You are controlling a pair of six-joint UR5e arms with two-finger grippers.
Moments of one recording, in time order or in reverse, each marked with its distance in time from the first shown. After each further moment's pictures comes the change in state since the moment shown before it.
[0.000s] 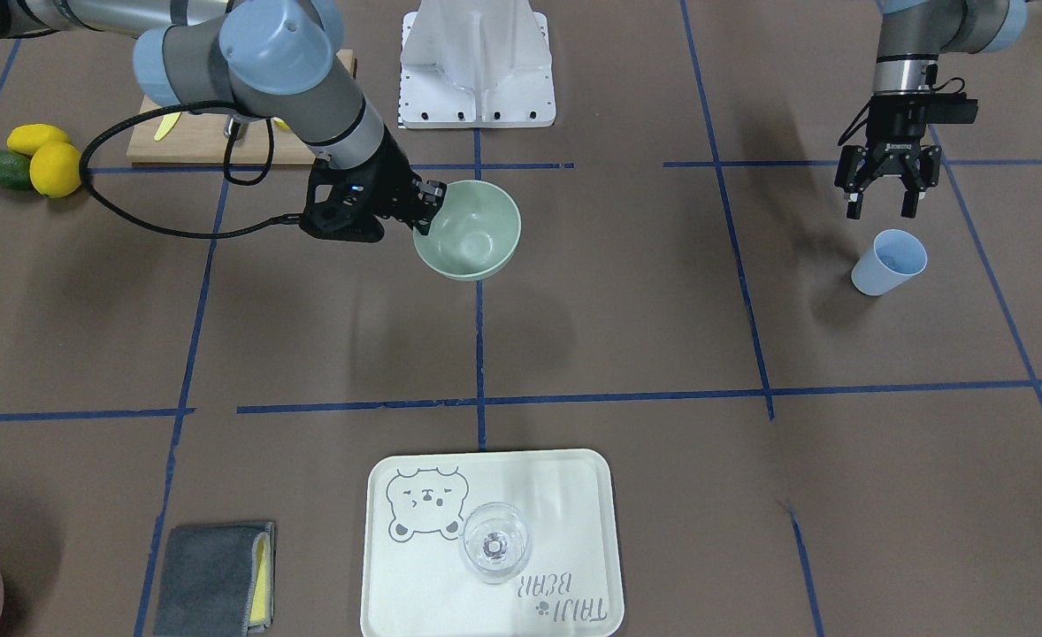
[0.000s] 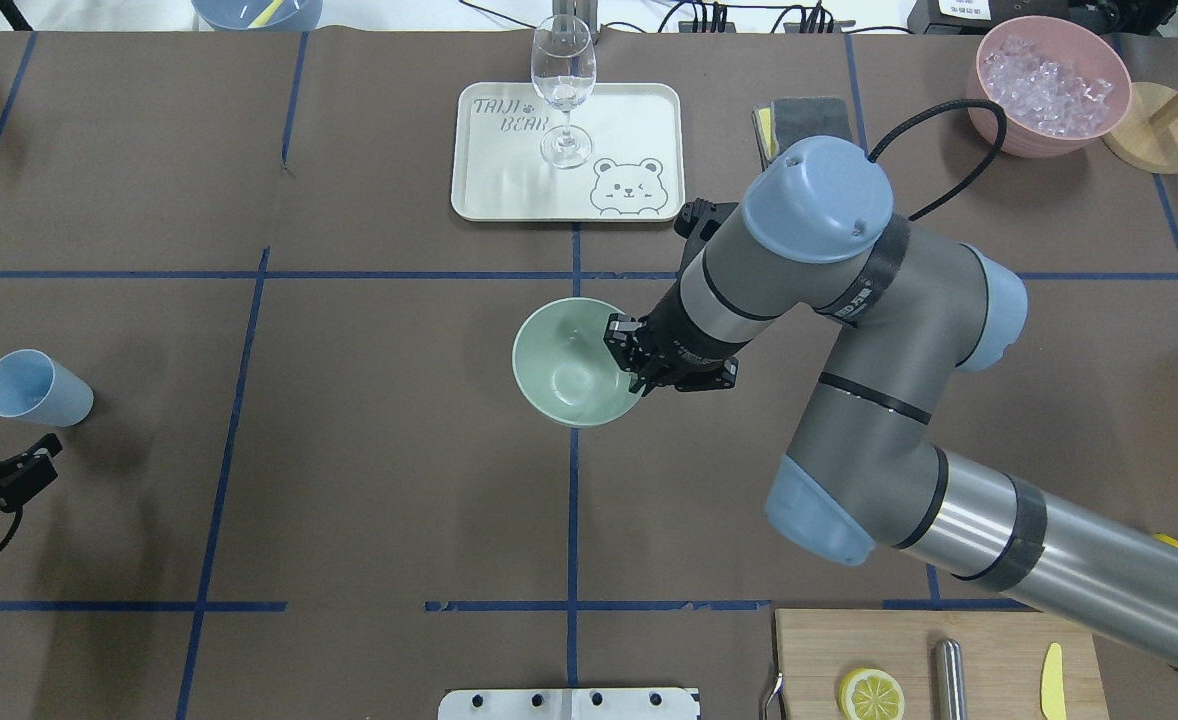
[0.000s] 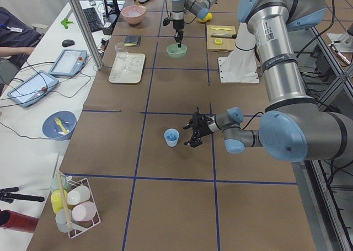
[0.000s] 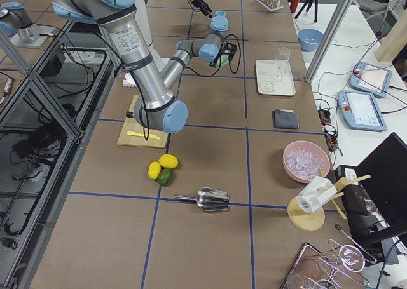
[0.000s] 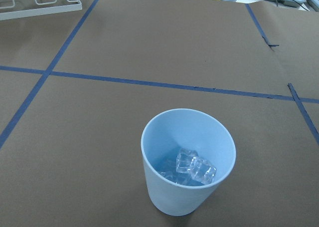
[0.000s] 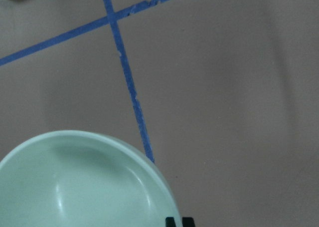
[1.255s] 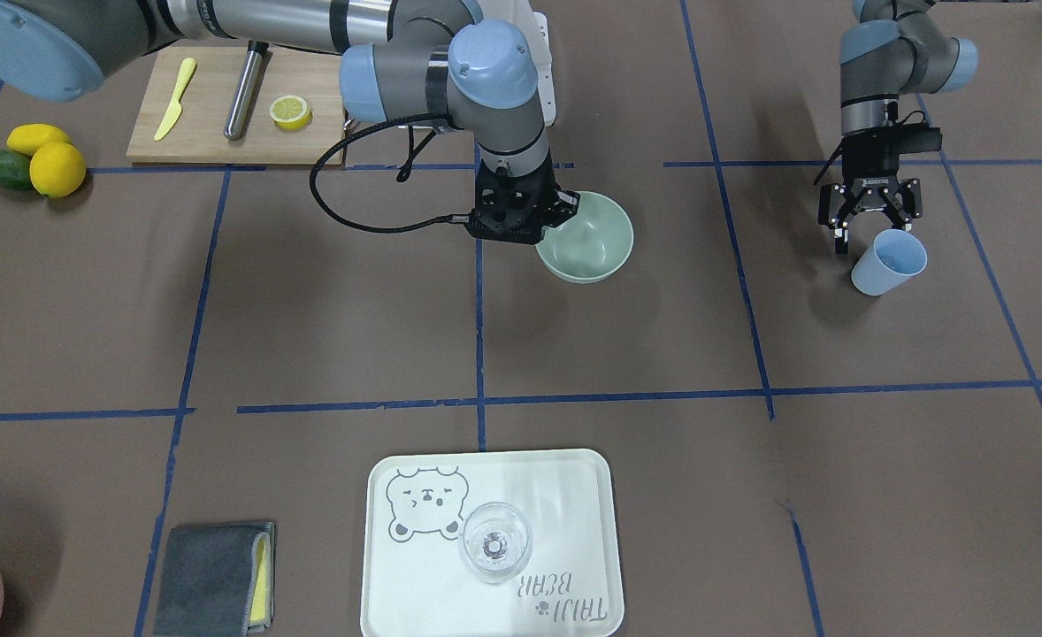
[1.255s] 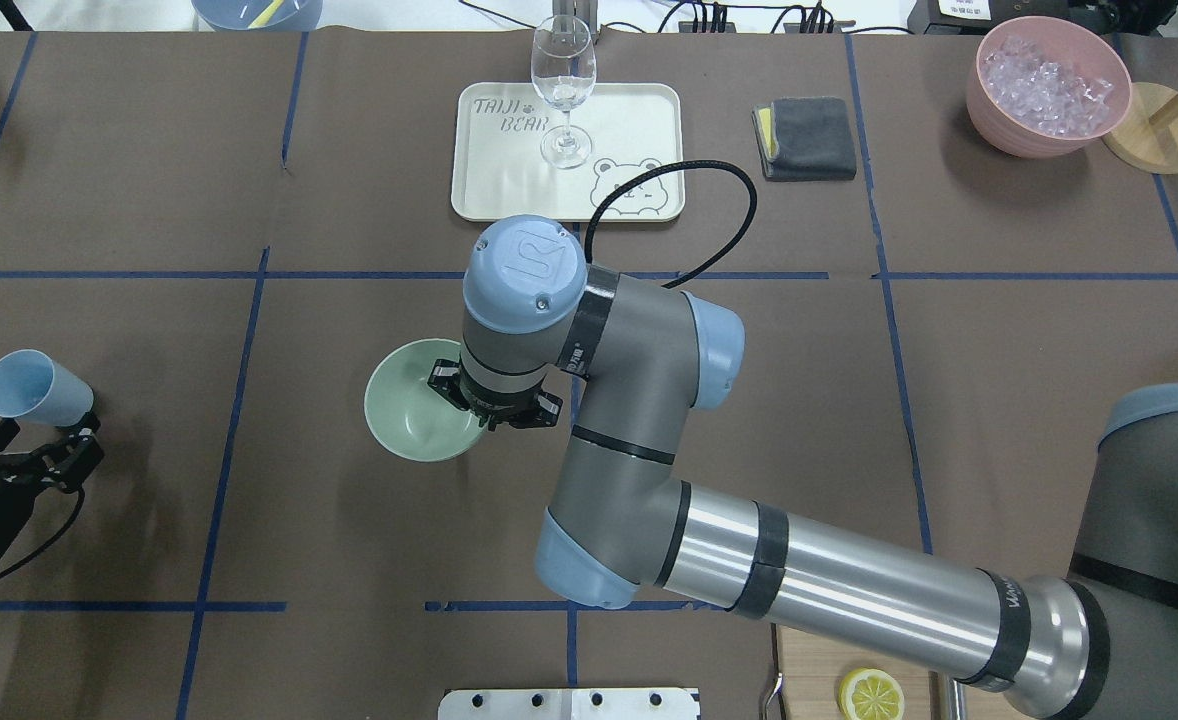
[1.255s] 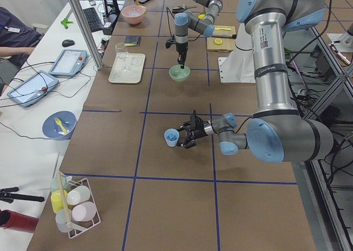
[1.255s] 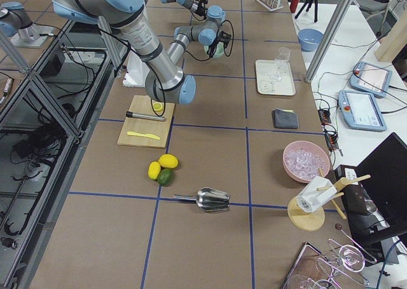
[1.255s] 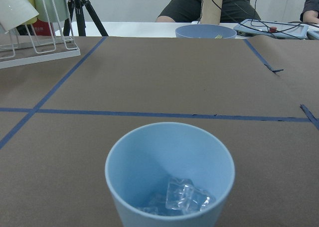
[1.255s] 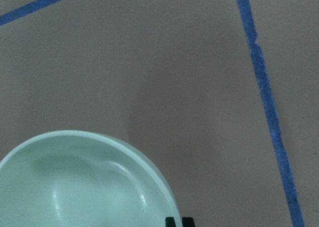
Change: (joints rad) left arm 0.004 -0.154 0.176 0.019 0.153 0.012; right arm -0.136 0.329 -0.366 -0.010 -0.141 0.075
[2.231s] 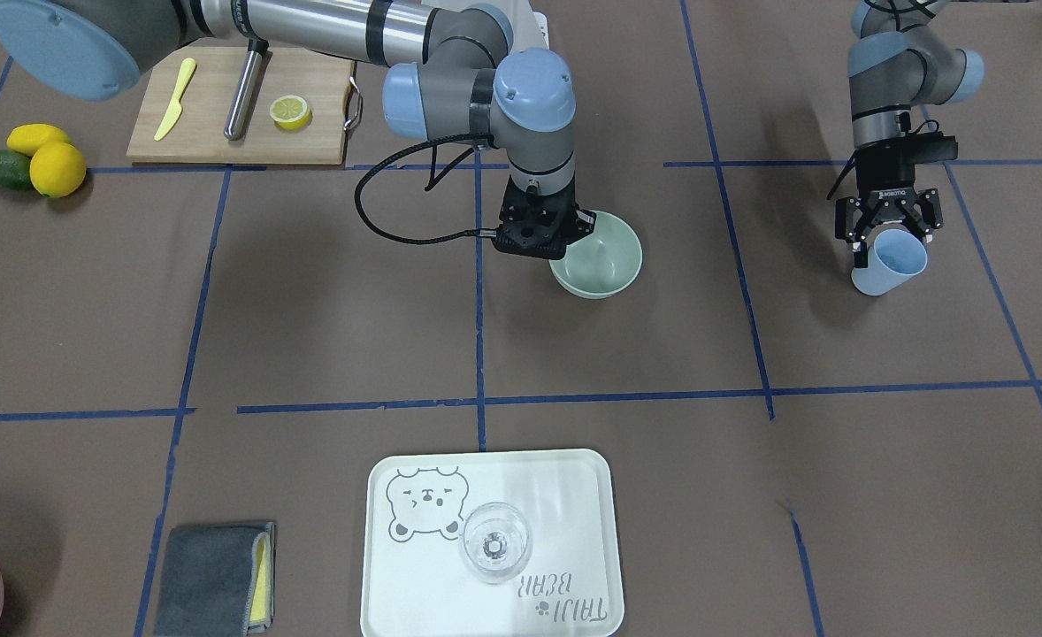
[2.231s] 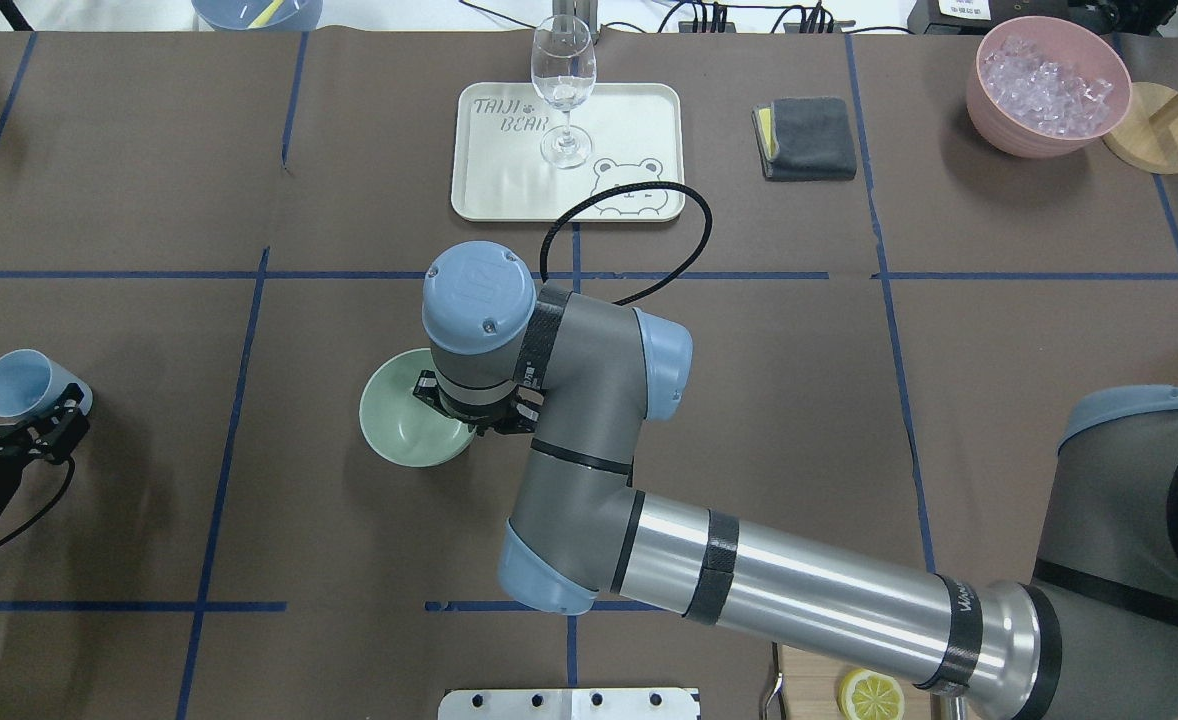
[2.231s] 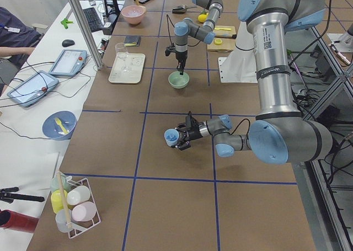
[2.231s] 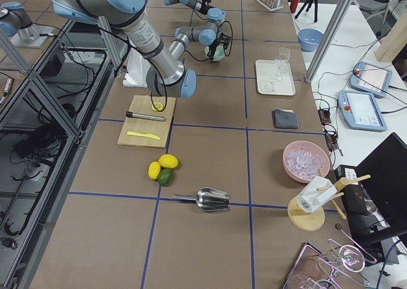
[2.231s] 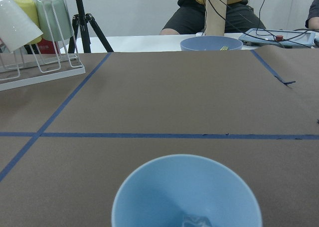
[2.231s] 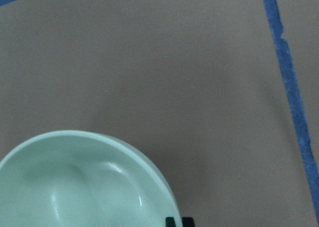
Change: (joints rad) left arm -0.081 -0.035 0.059 -0.049 -0.001 0.081; right arm -0.027 0.050 -0.103 0.012 -0.051 -0.003
